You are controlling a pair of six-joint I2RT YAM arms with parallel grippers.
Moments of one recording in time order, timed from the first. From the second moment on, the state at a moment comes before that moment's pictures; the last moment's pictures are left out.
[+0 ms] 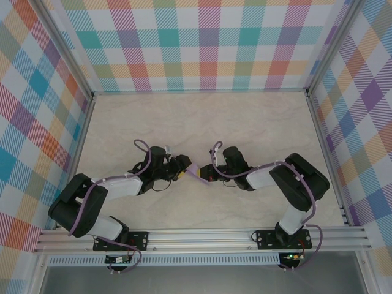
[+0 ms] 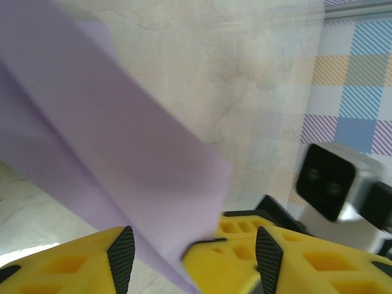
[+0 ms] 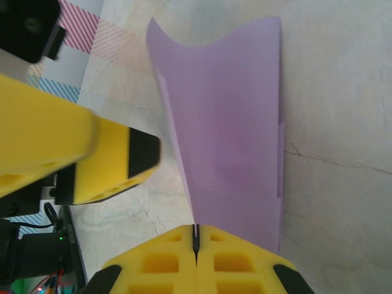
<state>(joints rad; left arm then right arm) -0.55 1.44 0.51 0.35 0.37 -1.21 0.67 1.72 0.58 0.56 -0.58 0.74</state>
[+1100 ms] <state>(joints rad) -0.58 1.62 0.53 0.49 0.43 -1.18 0.63 1.82 0.64 0.48 -0.70 0.91</state>
